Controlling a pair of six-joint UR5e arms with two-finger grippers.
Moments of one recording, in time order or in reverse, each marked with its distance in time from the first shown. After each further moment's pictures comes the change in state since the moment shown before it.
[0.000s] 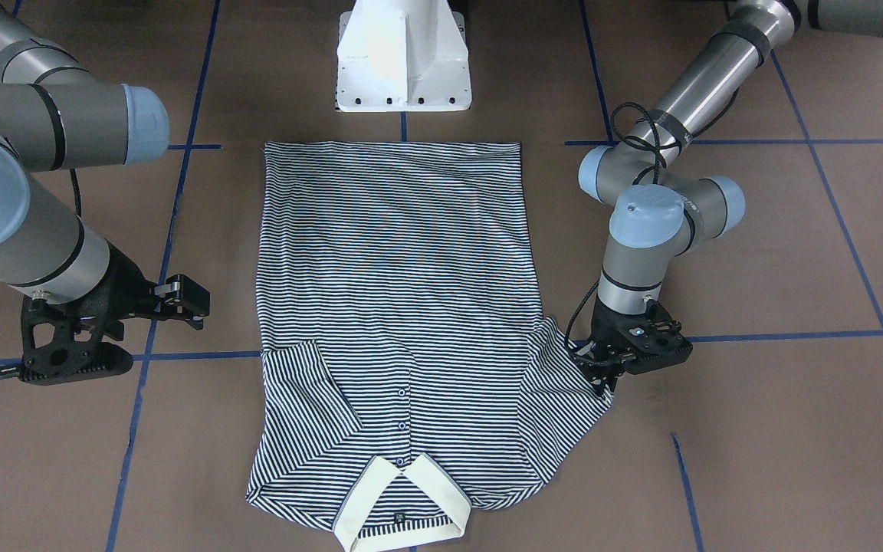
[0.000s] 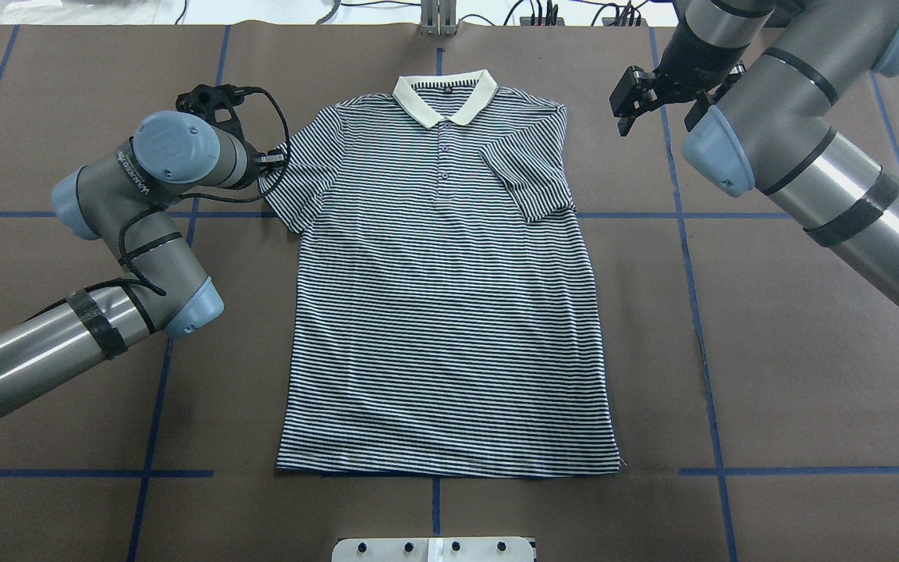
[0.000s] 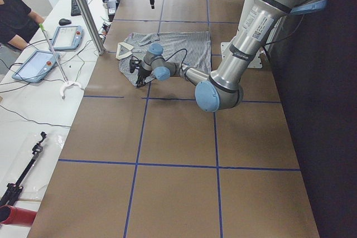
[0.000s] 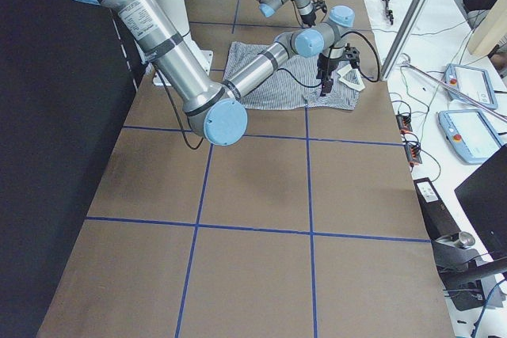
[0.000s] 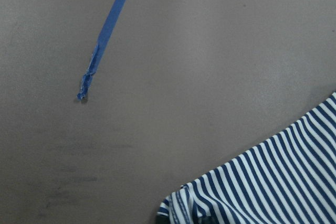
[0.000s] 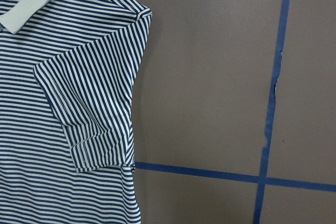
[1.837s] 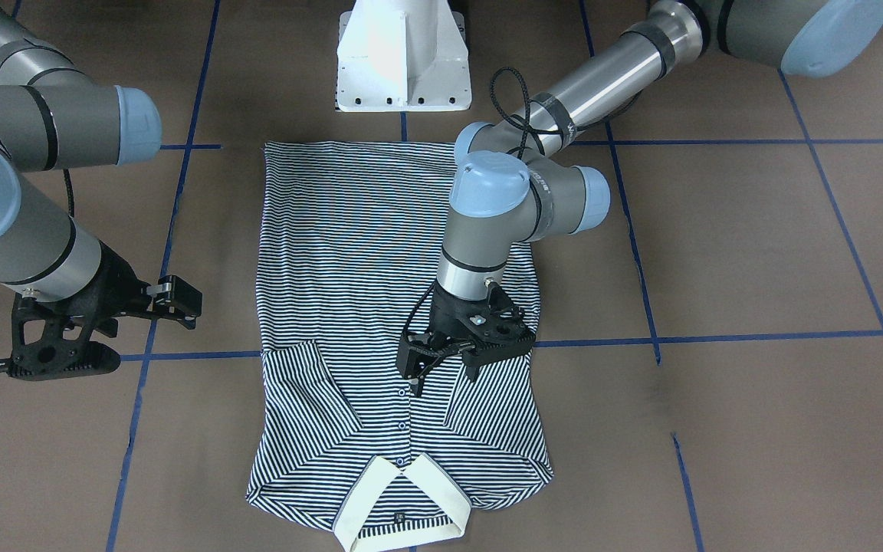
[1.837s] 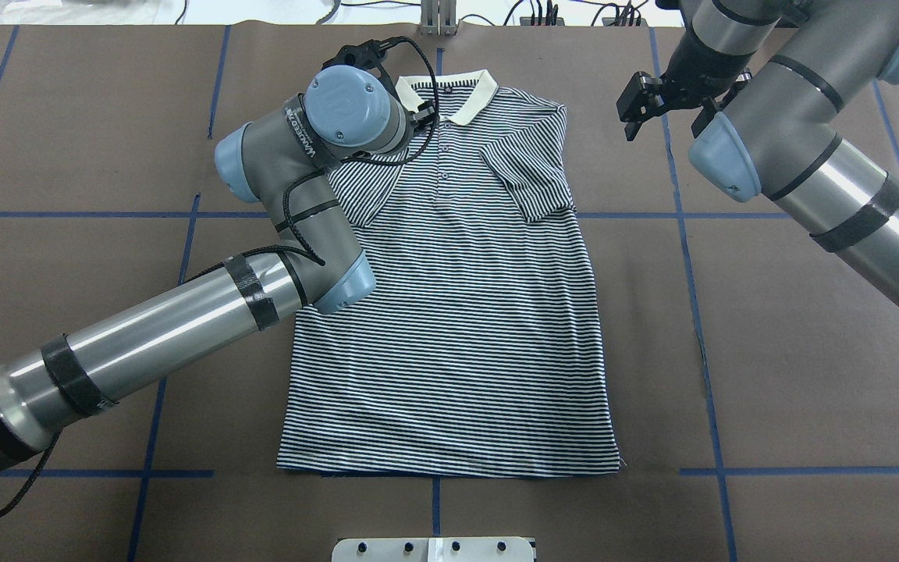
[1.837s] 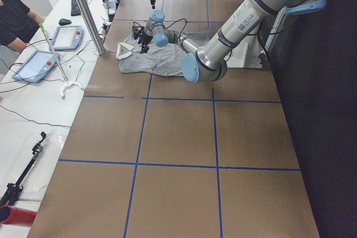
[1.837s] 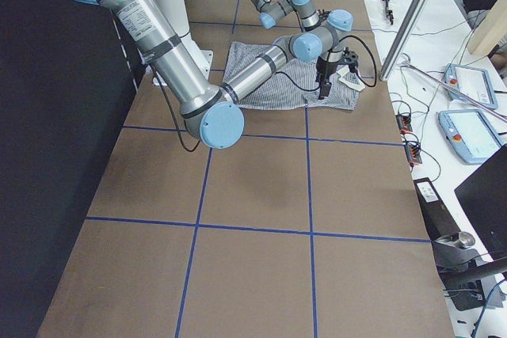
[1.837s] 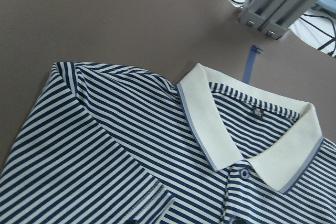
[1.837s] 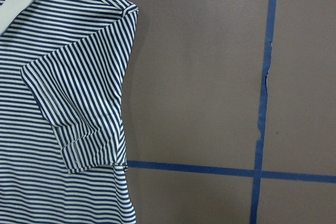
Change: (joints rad) left arm 0.078 -0.299 0.064 0.041 -0.014 -0.220; right arm -0.008 -0.055 0.038 0.045 -0.001 0.077
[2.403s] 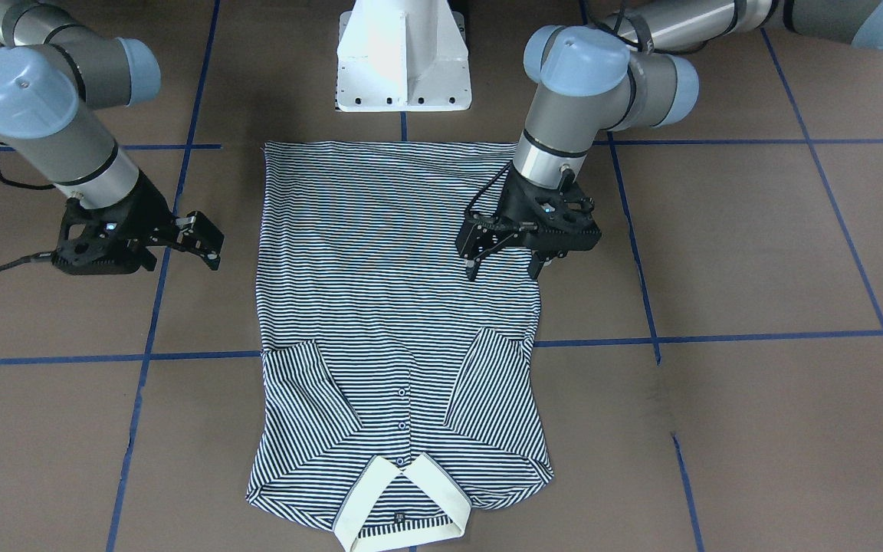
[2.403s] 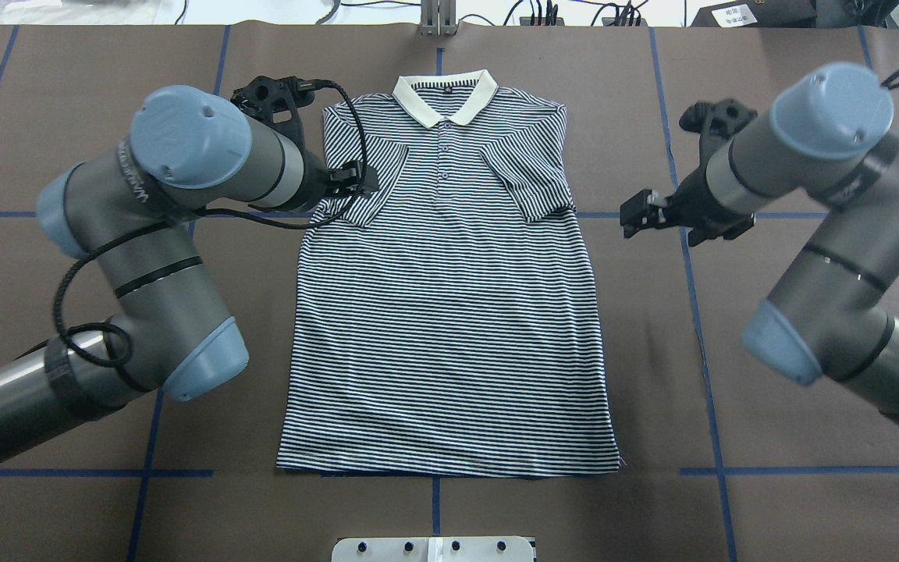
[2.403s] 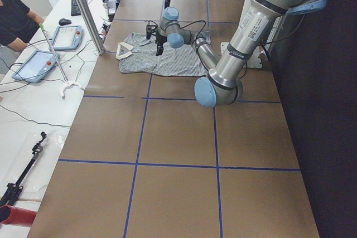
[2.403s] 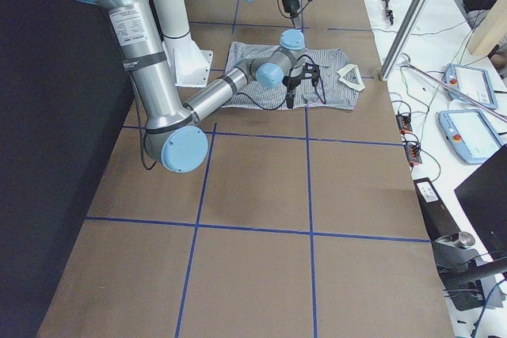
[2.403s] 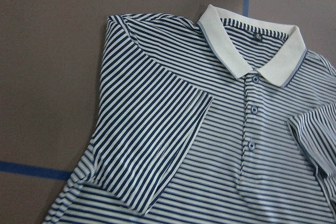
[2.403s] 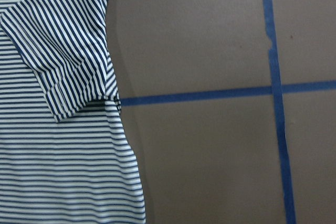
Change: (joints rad) left arm 0.007 0.328 -0.596 0.317 -0.122 0.232; right arm -0.253 -0.338 0.288 0.311 -0.225 0.465
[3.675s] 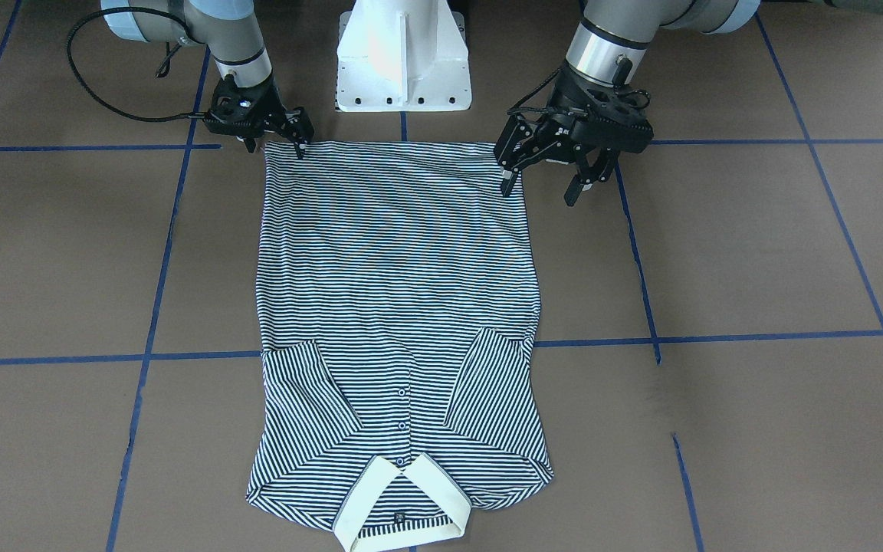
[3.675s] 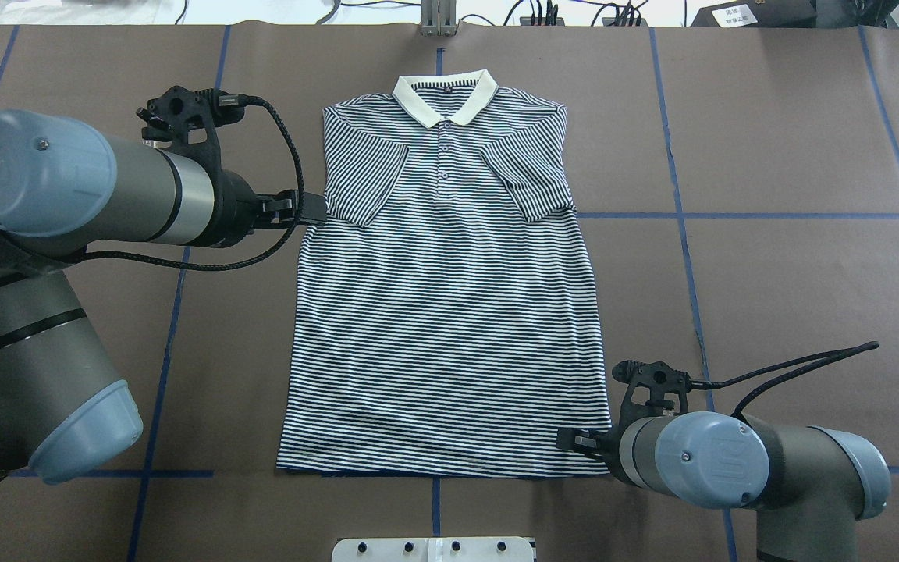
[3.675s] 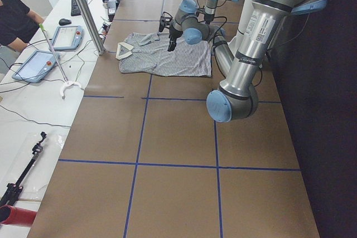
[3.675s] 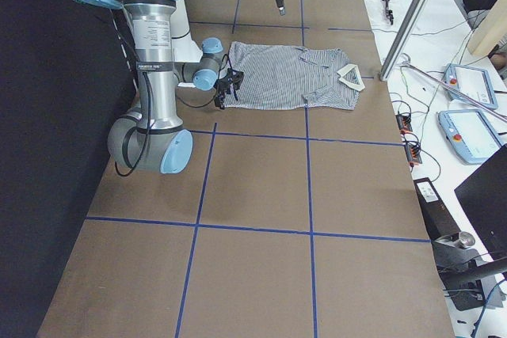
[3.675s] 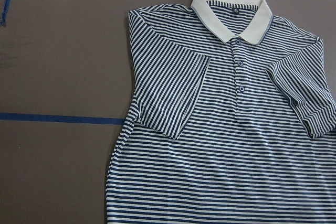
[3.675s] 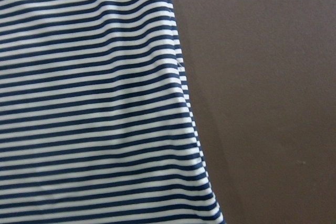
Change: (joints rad) left arm 0.011 0.142 -0.271 0.060 -0.002 0.041; right arm -0.566 -0.152 0.157 0.014 -0.404 0.486
